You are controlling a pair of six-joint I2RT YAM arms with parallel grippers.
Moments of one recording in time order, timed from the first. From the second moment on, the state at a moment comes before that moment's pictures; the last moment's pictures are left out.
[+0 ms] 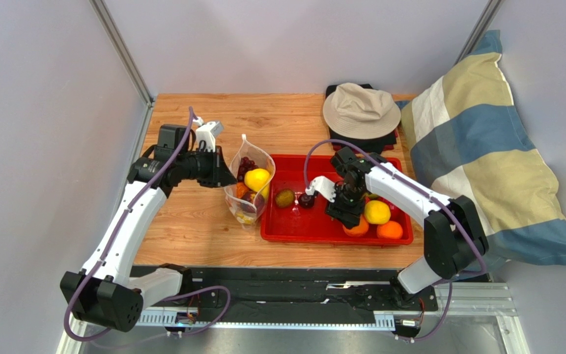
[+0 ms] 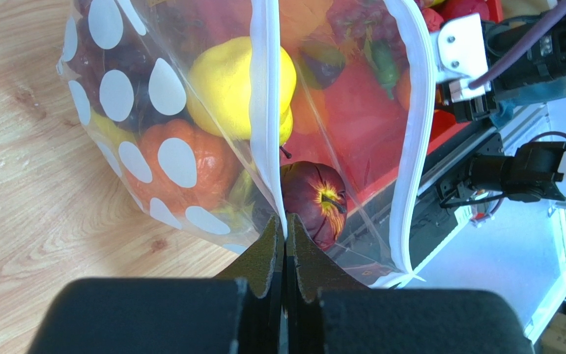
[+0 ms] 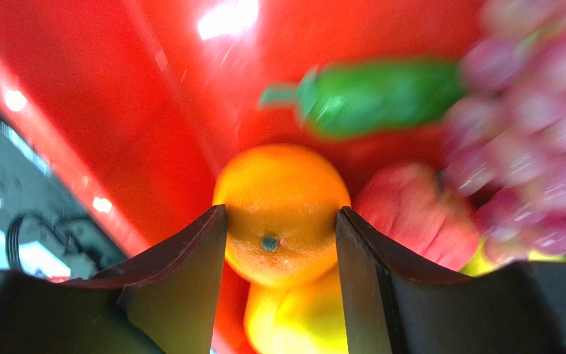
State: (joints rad) left arm -0.22 1.13 1.15 -0.82 0.57 -0.17; right arm 0.53 1.54 1.09 -1.04 -0.18 -0.74
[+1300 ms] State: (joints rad) left arm -0.22 1.14 1.15 -0.82 0.57 -0.16; right arm 0.49 1.67 1.17 -1.10 -0.33 -0.87
